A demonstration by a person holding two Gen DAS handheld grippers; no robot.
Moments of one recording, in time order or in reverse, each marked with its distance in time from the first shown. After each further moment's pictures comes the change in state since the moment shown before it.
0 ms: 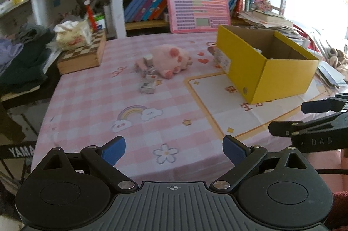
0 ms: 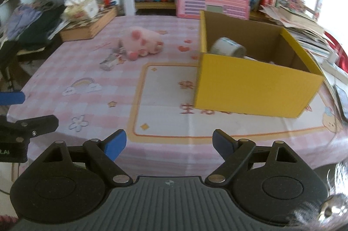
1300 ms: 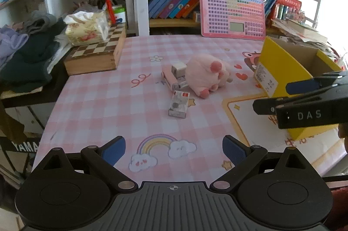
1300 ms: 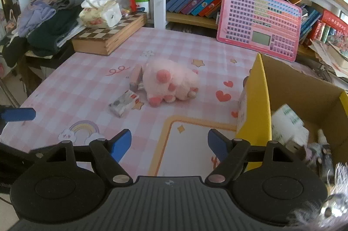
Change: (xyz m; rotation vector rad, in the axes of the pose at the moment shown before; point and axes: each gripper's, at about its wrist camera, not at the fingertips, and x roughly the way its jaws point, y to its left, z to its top) left arm 0.087 0.040 0.052 -0.088 0.017 0.083; right arm 0.108 0.018 0.115 -0.145 -0.023 0.123
